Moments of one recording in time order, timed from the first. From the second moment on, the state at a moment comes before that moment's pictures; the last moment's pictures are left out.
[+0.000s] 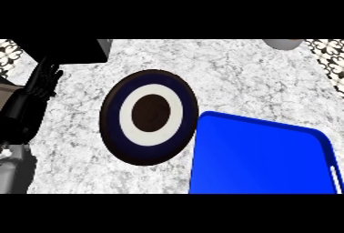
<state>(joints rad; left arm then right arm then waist) -0.21 0.31 0.11 -1.63 0.07 -0.06 0.11 0.60 -0.08 0.82 -2.17 1.76 -0.47 0.92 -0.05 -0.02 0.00</state>
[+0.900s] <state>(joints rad) -0.30 0.28 0.06 -1.61 0.05 -0.06 0.13 0.35 -0.19 0.91 -2.17 1.82 -0.41 1.00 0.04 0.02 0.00</state>
